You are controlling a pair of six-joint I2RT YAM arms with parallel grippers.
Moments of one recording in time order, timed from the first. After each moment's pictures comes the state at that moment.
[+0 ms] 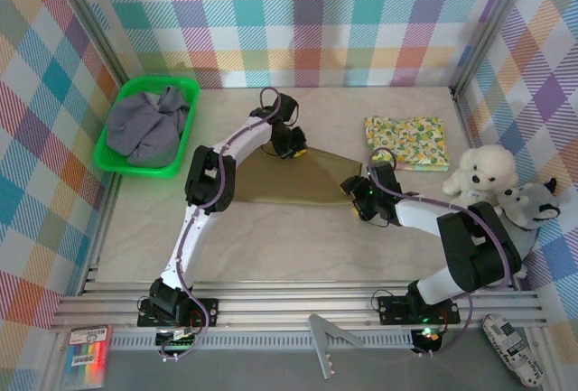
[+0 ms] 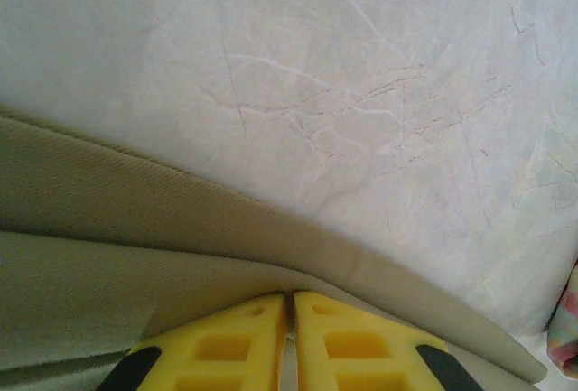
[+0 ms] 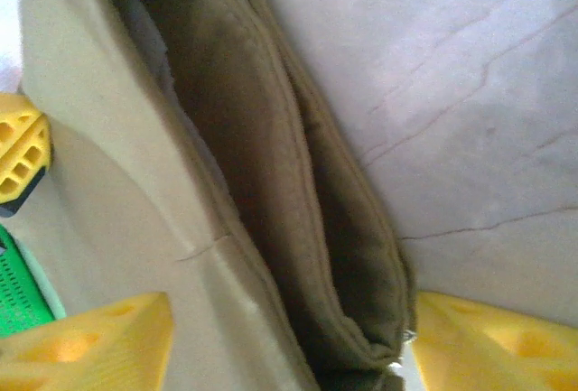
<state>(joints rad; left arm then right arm) -0.47 2.54 2.21 -0.79 0.33 -0.87 0.37 1.50 0.58 0.04 -0.20 1.27</state>
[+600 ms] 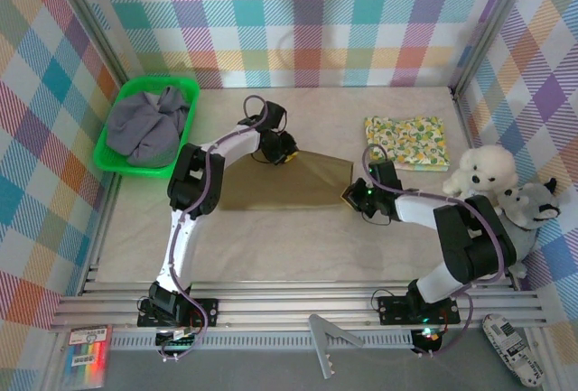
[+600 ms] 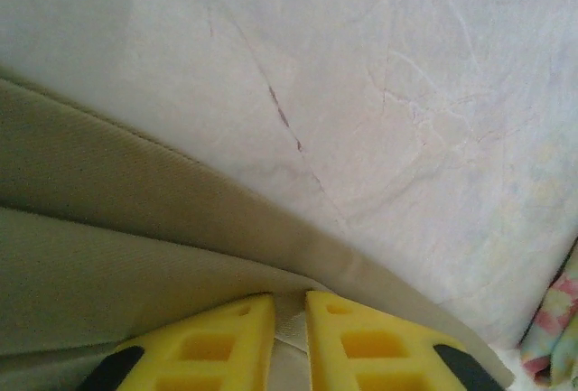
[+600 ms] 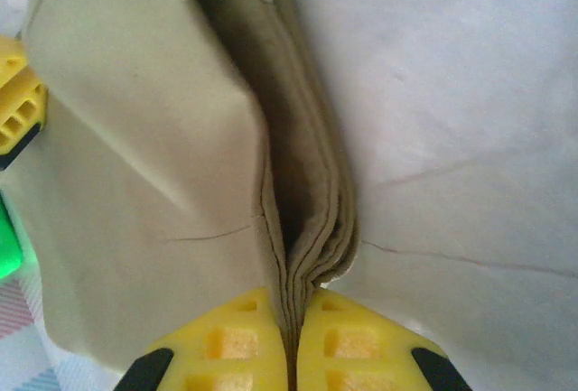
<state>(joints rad) -0.43 2.34 1.83 -0.53 0.30 -1.02 0.32 1.55 0.64 0.02 -0.36 0.98</state>
